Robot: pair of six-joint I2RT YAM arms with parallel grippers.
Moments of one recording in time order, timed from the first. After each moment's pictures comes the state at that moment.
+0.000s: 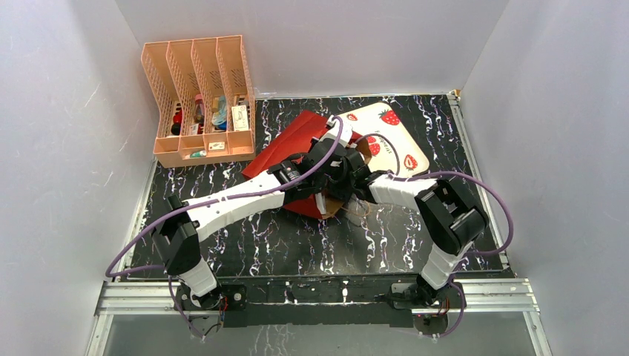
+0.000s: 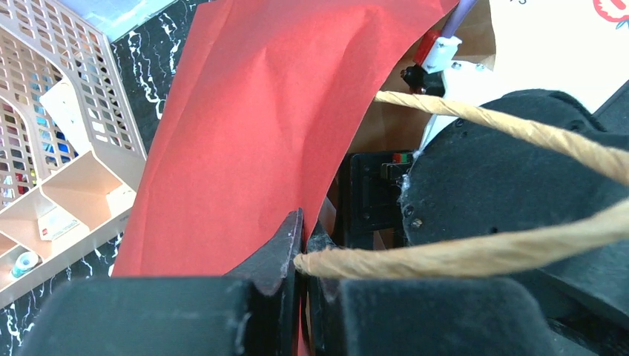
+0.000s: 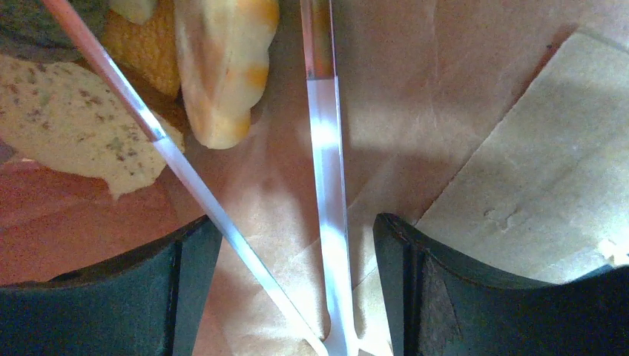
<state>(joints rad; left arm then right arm) -1.00 1.64 1.39 -0.38 -0.68 -0.07 0.61 1.72 0.93 0.03 -0.08 0.97</state>
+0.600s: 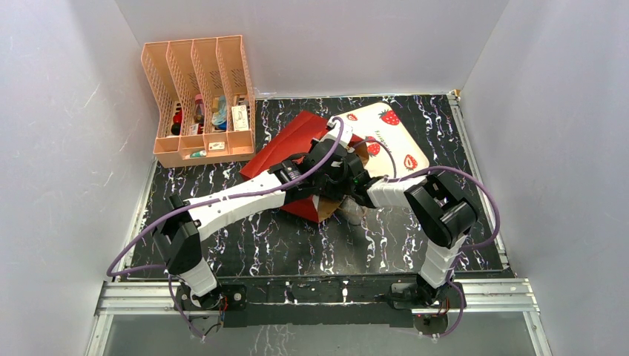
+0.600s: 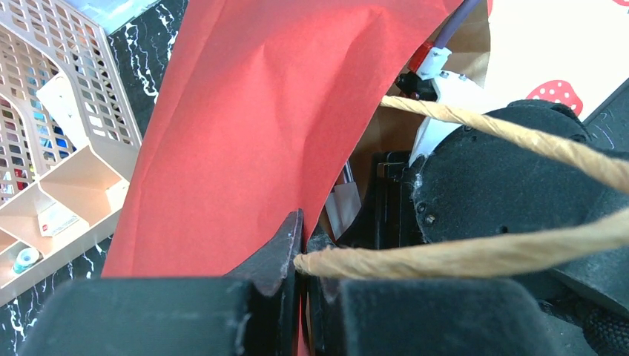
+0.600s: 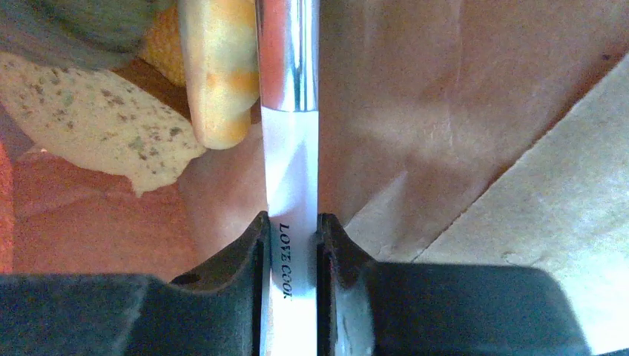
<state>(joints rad) -0.99 1.65 1.39 -0.40 -0.67 -0.07 0.61 1.80 0.87 0.26 -0.18 1.03</state>
